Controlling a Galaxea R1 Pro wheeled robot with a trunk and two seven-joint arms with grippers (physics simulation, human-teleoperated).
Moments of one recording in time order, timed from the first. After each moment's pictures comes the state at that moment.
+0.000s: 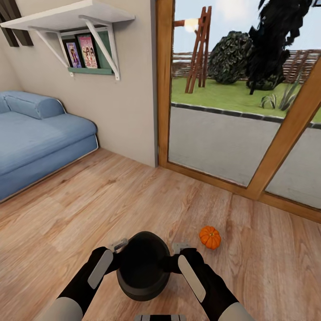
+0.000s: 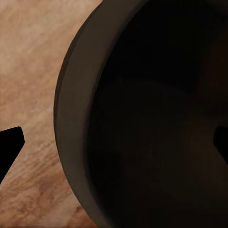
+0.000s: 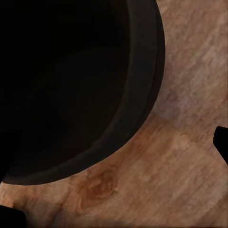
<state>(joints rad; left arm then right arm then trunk) -0.52 -0.03 -0.14 -0.84 0.72 0.66 0.43 -0.49 0.15 0.39 -0.96 -0.54 0.81 -0.33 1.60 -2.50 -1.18</state>
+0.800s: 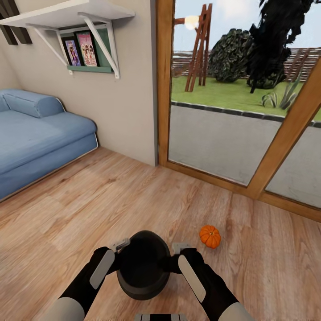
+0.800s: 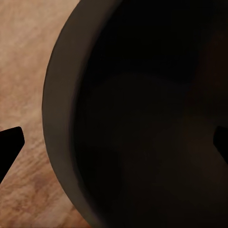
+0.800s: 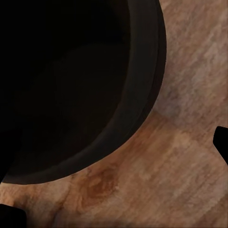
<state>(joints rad) -0.52 -0.04 -0.14 -0.84 0.72 0.66 0.43 -0.49 0.15 0.39 -0.96 -0.55 0.81 -0.33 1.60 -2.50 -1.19</state>
